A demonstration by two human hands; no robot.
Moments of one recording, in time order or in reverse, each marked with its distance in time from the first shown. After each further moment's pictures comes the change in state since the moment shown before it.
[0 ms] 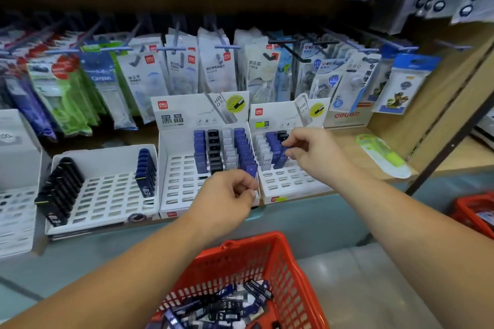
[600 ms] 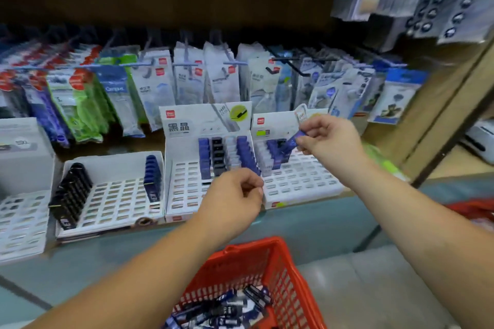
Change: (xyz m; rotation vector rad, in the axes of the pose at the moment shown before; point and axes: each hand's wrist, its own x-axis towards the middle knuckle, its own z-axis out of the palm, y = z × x) left_hand -0.007 0.027 -0.003 -0.011 0.042 0.027; right_hand -0.003 -0.031 -0.029 0.321 0.183 0.123
